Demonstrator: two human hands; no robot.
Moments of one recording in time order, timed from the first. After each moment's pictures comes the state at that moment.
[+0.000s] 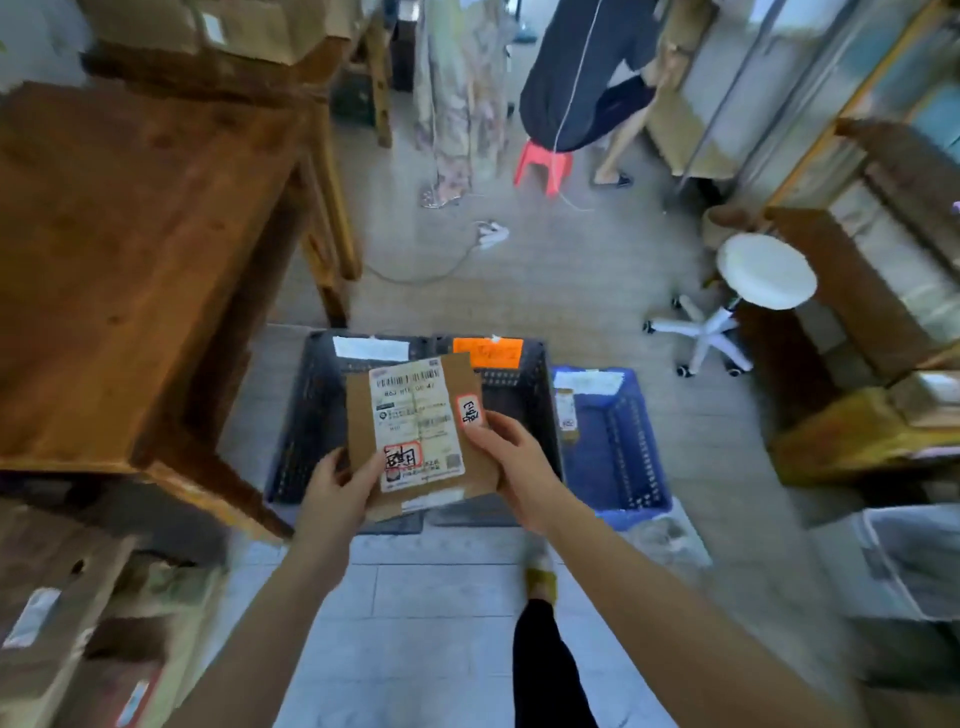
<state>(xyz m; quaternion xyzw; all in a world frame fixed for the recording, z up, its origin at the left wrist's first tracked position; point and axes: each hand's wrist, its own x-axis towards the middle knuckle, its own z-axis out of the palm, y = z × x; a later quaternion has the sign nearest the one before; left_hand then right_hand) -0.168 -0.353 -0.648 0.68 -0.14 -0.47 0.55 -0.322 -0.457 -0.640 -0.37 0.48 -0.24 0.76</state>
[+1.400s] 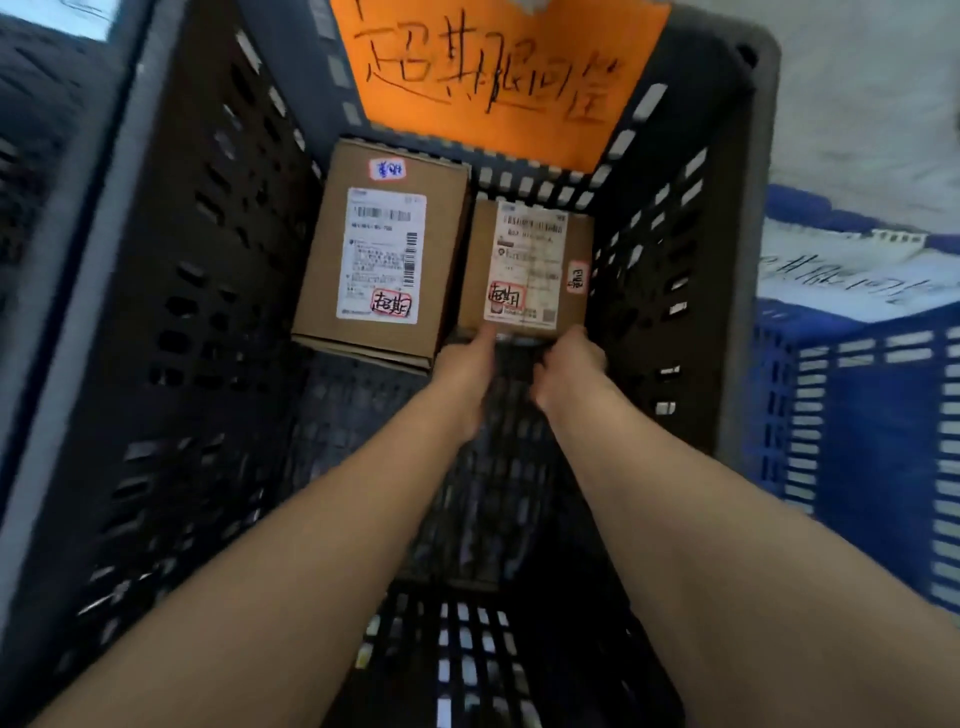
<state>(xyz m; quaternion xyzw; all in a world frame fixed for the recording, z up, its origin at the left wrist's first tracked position) -0.254 -0.853 -1.334 0.68 0.12 -0.60 0.41 -0.318 -0.909 -1.320 -0.13 0.74 -0.18 0.63</state>
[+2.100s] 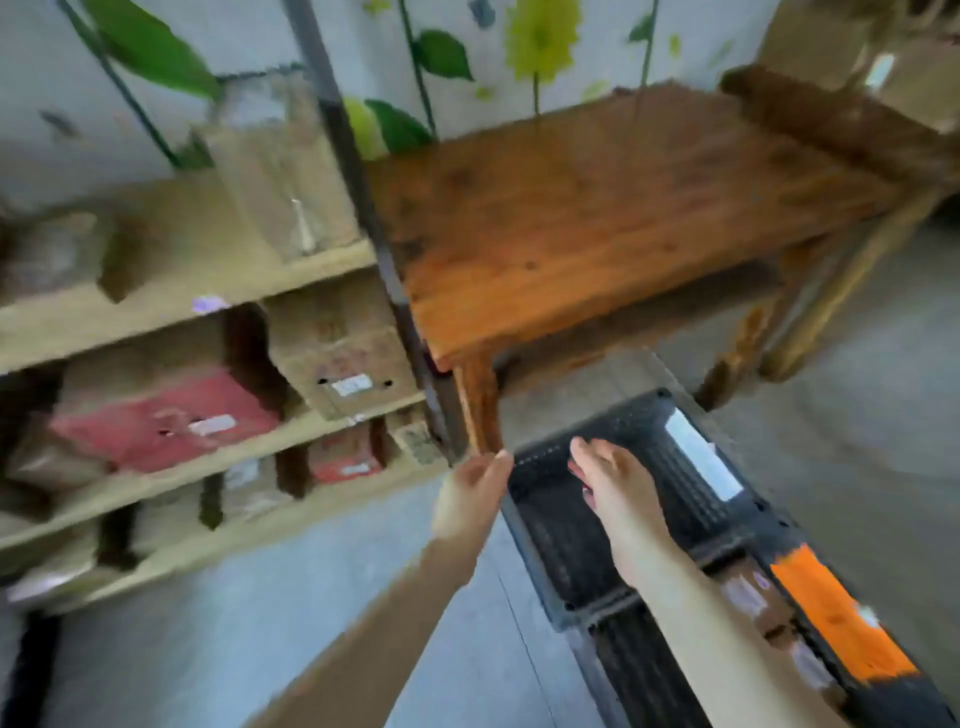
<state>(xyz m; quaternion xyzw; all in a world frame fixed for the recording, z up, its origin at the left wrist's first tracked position) -0.154 -0.430 -0.683 0.73 0.22 -0.17 0.63 -0.153 -0.569 -0.701 -0.66 0.27 0.08 0.70</state>
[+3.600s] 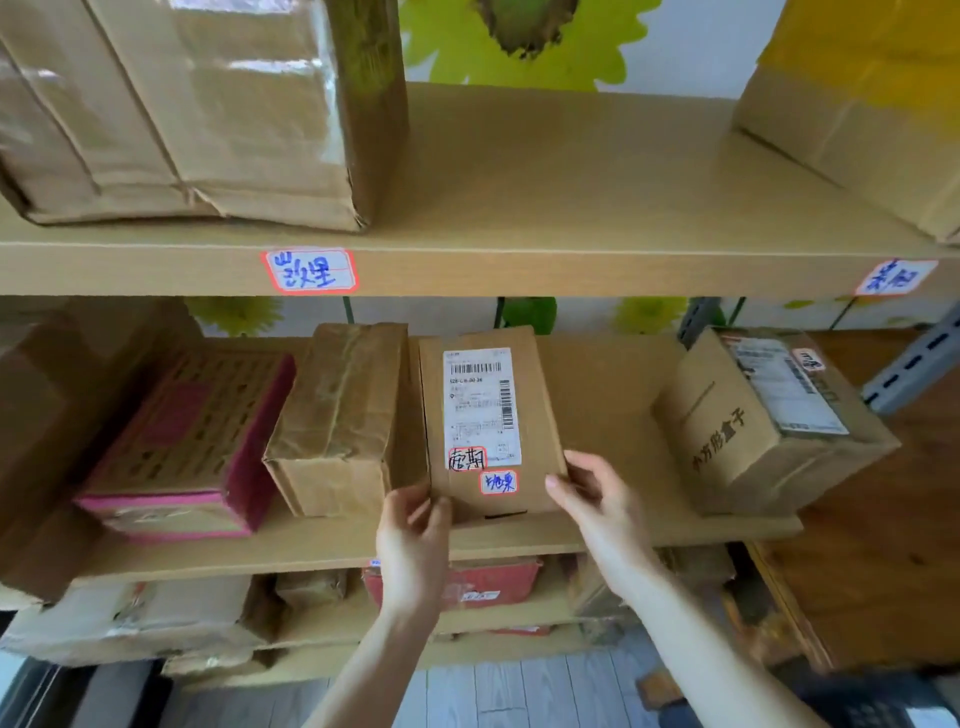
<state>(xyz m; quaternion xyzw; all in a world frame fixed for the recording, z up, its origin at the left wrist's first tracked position) -0.001 0.076 -0.562 0.67 0.33 0.21 0.63 0.069 -0.081 -0.557 -0.75 -0.03 0.07 0.65</state>
